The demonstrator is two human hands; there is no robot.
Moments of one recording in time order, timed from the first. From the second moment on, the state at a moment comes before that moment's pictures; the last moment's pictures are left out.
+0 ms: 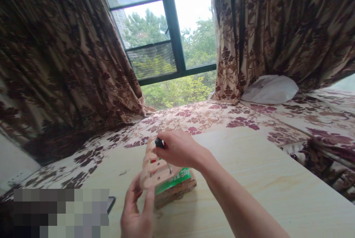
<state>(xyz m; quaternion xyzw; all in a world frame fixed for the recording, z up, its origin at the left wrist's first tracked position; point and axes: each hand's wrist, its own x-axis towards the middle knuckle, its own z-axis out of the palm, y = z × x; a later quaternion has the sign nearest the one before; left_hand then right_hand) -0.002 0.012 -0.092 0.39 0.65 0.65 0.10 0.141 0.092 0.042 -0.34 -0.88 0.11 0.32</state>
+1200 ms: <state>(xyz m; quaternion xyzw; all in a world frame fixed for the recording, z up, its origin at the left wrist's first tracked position) -0.004 0.012 -0.093 0.39 0.65 0.64 0.10 0.141 0.097 0.038 -0.35 -0.87 0.13 0.33</state>
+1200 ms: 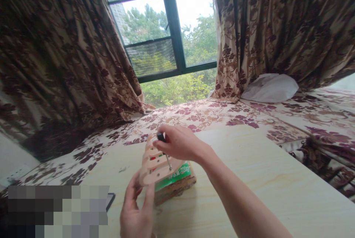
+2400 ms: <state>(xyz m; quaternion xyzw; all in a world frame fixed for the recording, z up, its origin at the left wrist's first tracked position) -0.007 0.014 -0.098 0.40 0.64 0.65 0.11 0.141 0.098 0.040 -0.38 -0.86 0.10 0.32</state>
